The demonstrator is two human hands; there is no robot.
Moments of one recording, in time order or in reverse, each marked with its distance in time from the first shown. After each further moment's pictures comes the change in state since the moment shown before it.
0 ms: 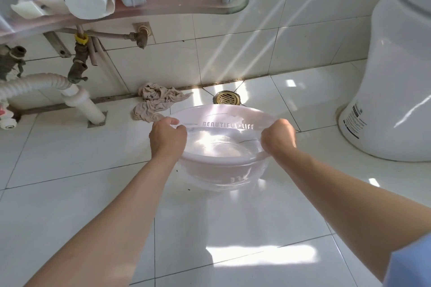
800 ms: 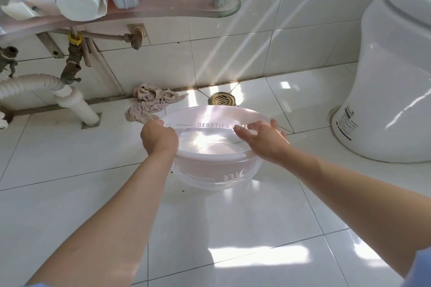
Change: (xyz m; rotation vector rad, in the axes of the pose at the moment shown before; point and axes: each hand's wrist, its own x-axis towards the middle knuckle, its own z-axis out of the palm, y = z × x) left_hand 0.008 0.009 0.005 -0.051 0.139 -0.185; right_hand -0.001 0.010 -0.008 -0.111 -0.209 -0.389
